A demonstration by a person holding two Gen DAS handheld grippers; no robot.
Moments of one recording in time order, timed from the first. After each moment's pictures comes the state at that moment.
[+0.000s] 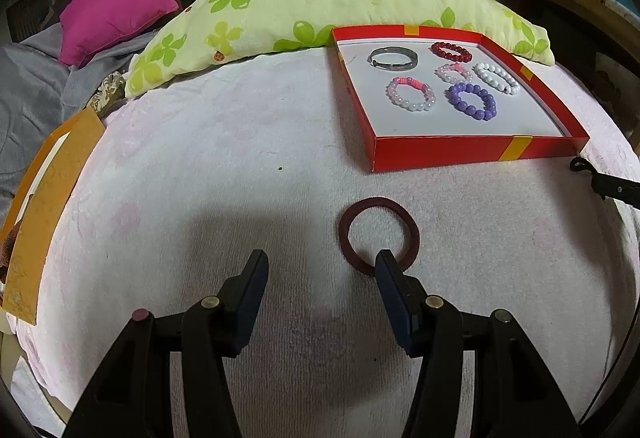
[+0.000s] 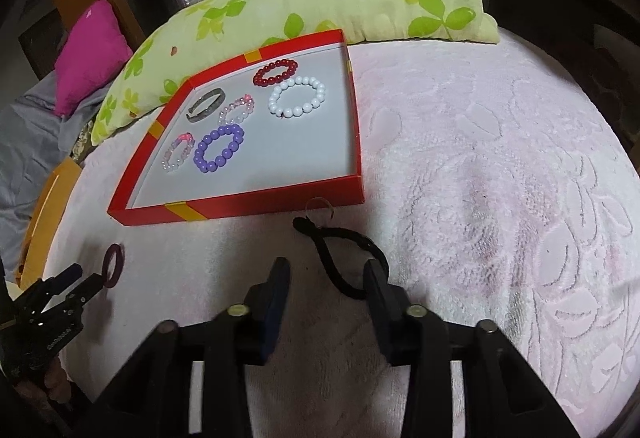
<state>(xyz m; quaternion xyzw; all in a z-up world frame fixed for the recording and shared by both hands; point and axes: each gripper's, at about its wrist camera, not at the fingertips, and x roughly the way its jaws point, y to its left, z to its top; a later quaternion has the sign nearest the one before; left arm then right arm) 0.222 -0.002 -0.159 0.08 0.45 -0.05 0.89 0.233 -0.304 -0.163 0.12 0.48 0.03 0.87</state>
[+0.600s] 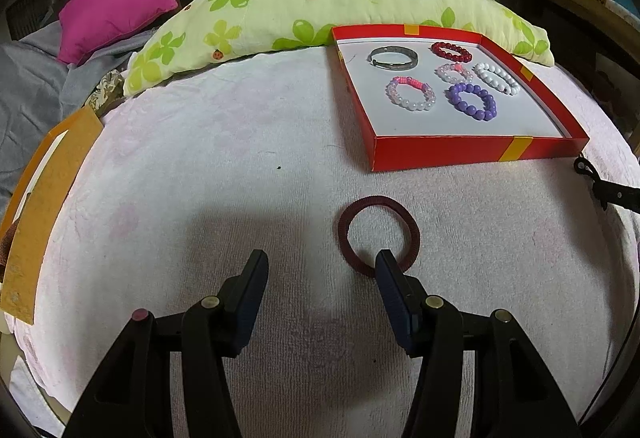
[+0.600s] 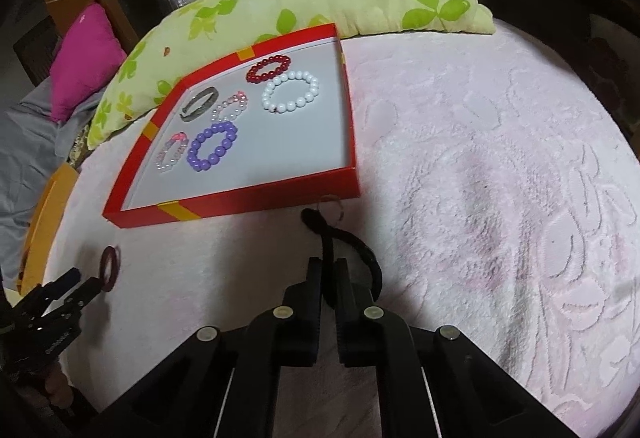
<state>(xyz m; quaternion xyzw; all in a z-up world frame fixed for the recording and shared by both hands) 0.224 -0.002 -0.160 0.07 0.45 -0.05 0.89 0.231 -0.307 -0.169 0.14 0.48 0.02 0.86</state>
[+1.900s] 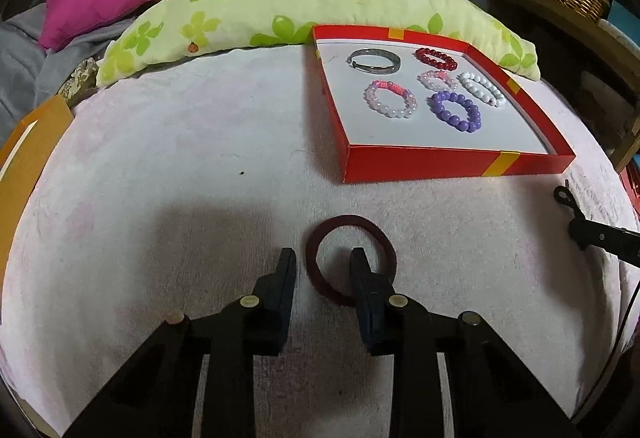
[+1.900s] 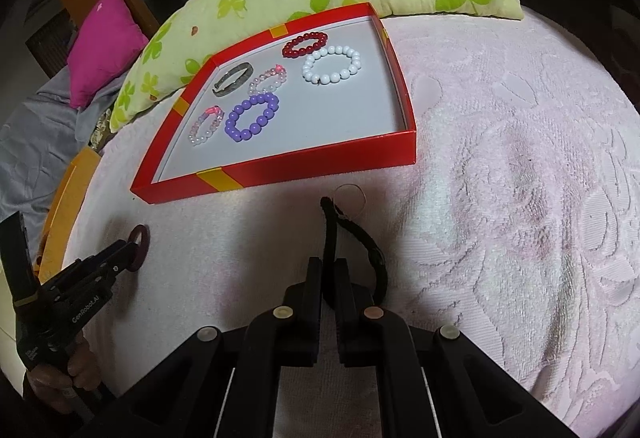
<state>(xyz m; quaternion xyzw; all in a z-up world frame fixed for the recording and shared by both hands) 0.238 -0.006 -0.169 0.03 0.45 -0.09 0.89 0.226 -0.283 -0.172 0.15 0.50 0.07 0.85</state>
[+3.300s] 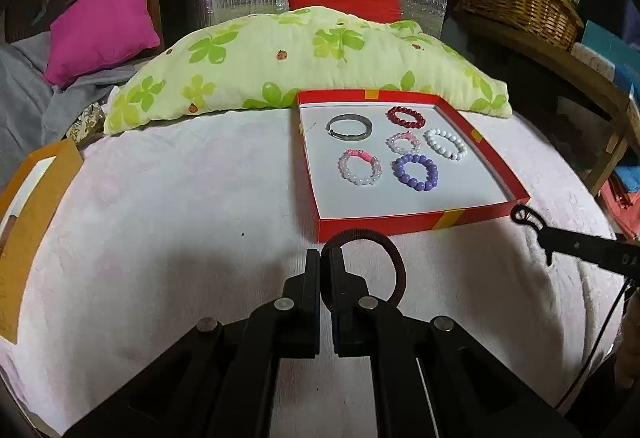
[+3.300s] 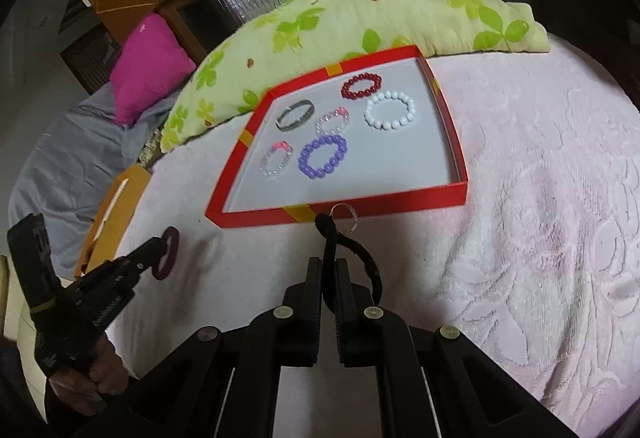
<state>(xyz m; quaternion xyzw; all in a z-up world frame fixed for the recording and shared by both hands) 0.218 -0.012 -0.110 0.03 0.39 -0.11 0.91 0.214 -0.266 -0.125 0.18 0.45 0.12 0.87</state>
